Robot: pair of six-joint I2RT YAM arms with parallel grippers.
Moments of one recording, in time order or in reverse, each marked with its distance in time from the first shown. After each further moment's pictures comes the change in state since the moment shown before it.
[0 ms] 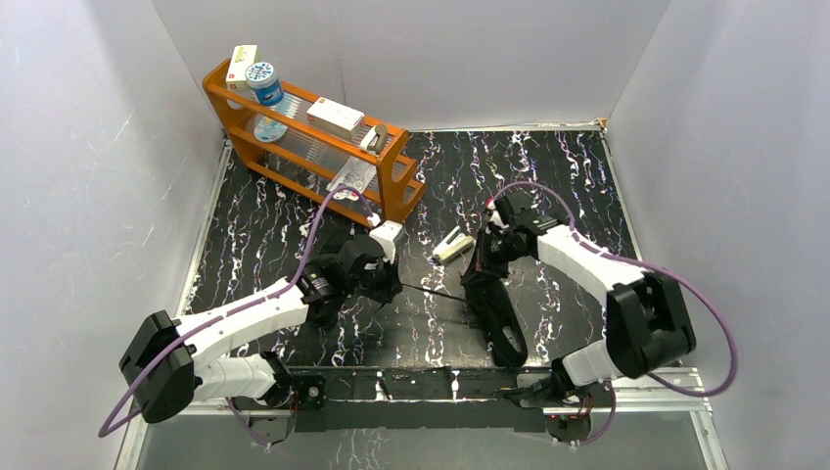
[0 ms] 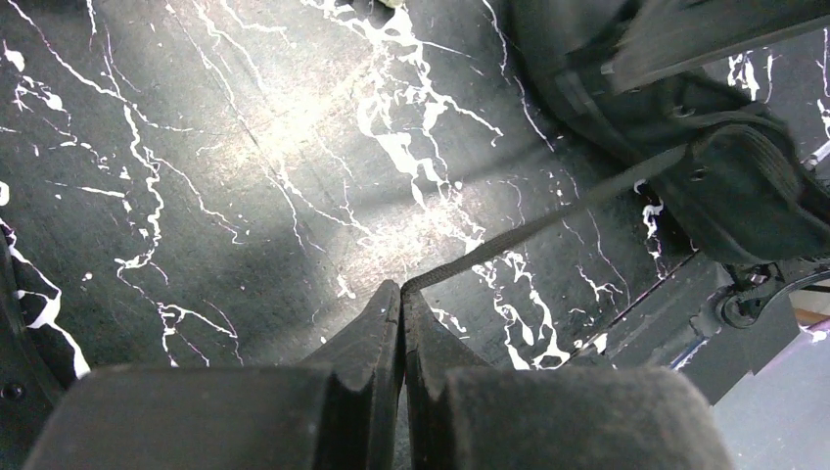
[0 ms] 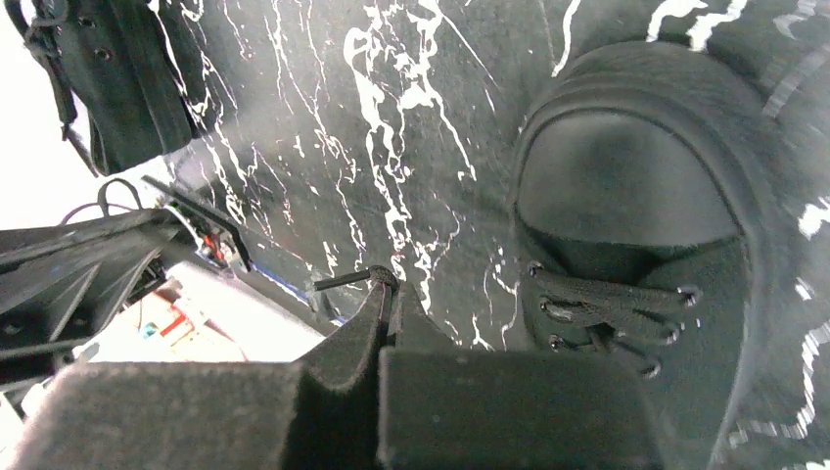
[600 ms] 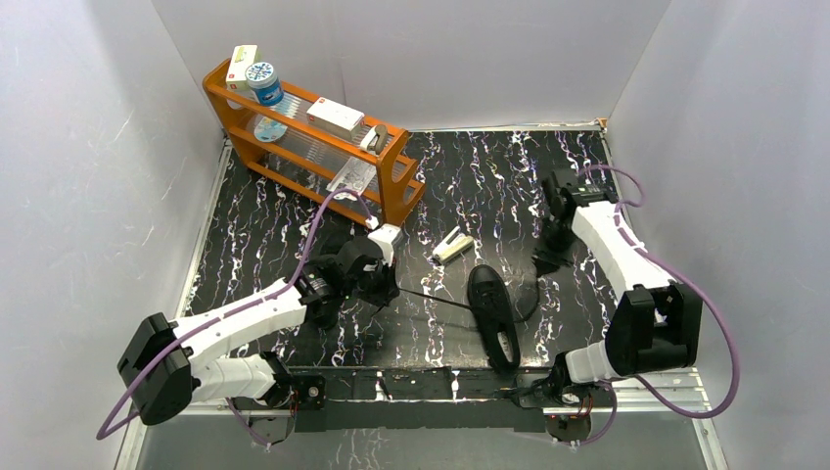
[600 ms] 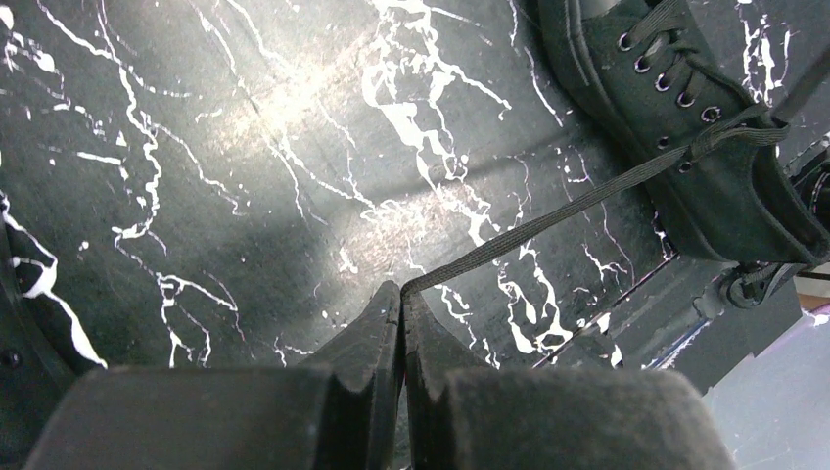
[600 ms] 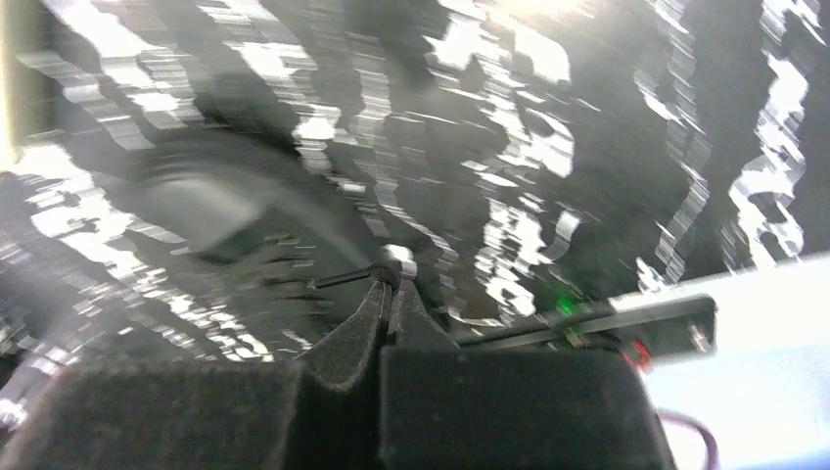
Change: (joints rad) left arm -0.001 -0.014 0.008 -0.048 0.008 -0.007; right arm -0.216 0.018 0.232 -0.424 0.472 -0.046
